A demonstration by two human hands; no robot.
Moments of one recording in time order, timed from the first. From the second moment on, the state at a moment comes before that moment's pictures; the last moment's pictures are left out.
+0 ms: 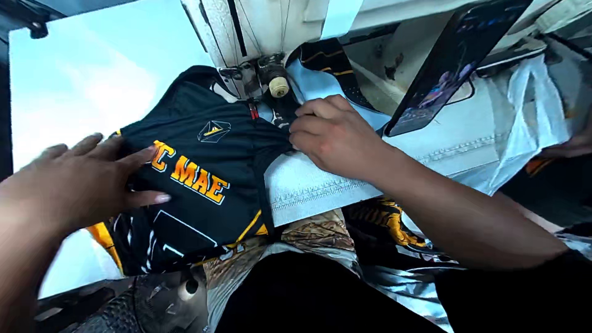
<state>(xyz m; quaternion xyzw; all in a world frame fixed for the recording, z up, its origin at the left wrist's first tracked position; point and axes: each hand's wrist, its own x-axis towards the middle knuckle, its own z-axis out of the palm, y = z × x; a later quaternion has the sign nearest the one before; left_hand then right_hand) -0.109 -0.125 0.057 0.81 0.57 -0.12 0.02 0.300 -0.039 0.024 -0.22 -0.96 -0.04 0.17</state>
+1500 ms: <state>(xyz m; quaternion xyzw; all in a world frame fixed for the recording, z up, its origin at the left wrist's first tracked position) 0.026 -0.097 0.050 0.87 0.48 0.07 0.08 0.293 -0.107 0.001 -0.20 -0.97 0.13 0.03</state>
